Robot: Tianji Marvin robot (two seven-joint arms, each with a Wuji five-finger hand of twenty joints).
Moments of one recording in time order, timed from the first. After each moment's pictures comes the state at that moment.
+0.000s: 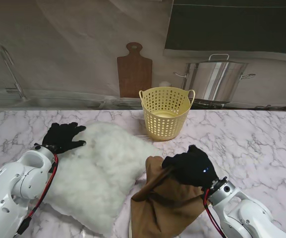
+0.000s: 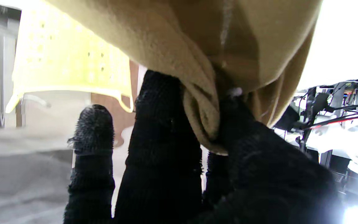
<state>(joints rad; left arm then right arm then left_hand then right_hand) 1.57 -1.03 -1.42 -1.68 1.09 -0.04 -0.15 -1.88 -1.05 1.33 -1.92 -1.26 -0.27 -0.31 0.96 -0.11 -0.04 -0.02 0.48 0.08 0.12 0.32 0.50 0.16 0.07 0.18 0.45 0.20 0.18 0.31 0.13 0.21 0.66 0.50 0.76 -0.44 0.75 -0.18 0.73 -0.23 0.84 0.32 1.17 -0.07 0.60 0.60 1.25 -0.04 0.70 0.66 0.62 0.27 1.25 0.51</state>
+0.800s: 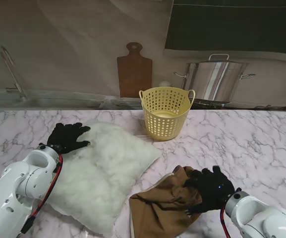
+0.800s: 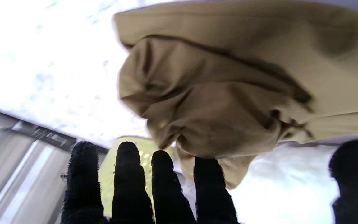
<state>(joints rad) 1.56 -1.04 -1.38 -1.68 1.09 -0.02 -0.16 -2.07 -1.02 1.52 -2.14 -1.35 -0.19 0.39 0.96 -0.11 -0.04 -0.02 0.48 0.09 0.12 0.33 0.50 0.16 0.06 0.18 0.45 0.21 0.18 0.32 0.12 0.23 0.66 0.50 0.06 -0.37 0.59 -0.12 0.46 0.04 0.17 0.37 0.47 0.21 0.06 0.09 0.47 0.23 0.07 0.19 0.13 0.40 0.70 0.38</state>
